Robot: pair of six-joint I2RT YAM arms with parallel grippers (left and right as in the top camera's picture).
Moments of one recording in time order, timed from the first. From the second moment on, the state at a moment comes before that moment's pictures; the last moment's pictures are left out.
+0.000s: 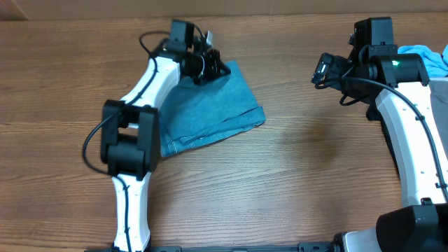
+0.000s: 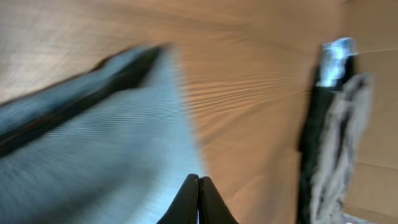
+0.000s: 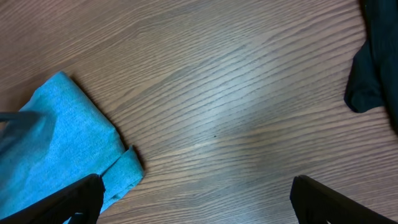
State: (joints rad) left arm -0.23 2.33 1.82 -0.52 0.71 -0.54; right arm 0.05 1.63 1.61 -1.08 -0.02 0.41
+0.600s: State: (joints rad) left arm -0.06 2.34 1.91 -0.63 1.00 -0.50; right arm 0.05 1.63 1.61 -1.08 -0.02 0.41
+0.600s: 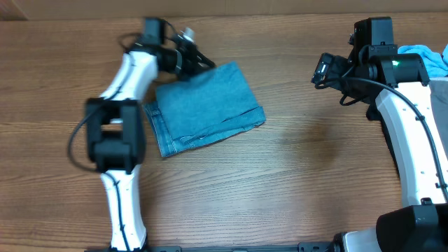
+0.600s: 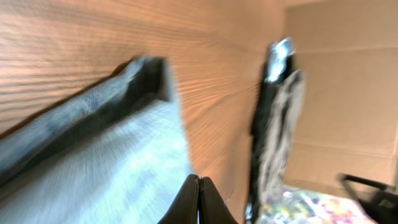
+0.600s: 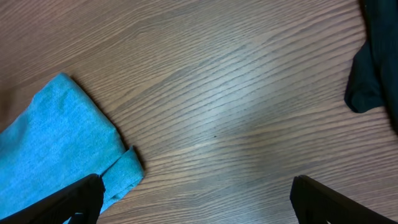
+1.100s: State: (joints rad) left arm 0.12 2.25 1.92 -1.25 0.81 -0.12; right arm 0.05 1.63 1.61 -1.08 -0.02 0.41
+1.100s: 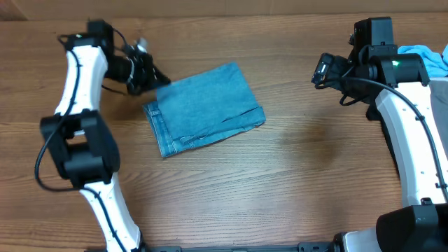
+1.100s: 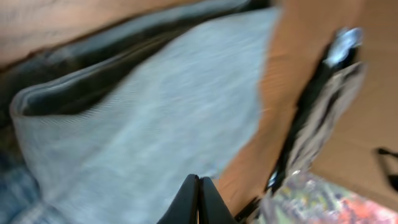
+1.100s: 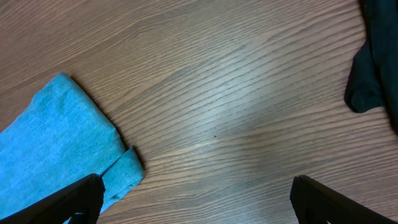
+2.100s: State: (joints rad) left arm 0.11 1.99 1.89 -1.47 0.42 -0.21; right arm 0.05 1.63 1.61 -1.08 -0.02 0.41
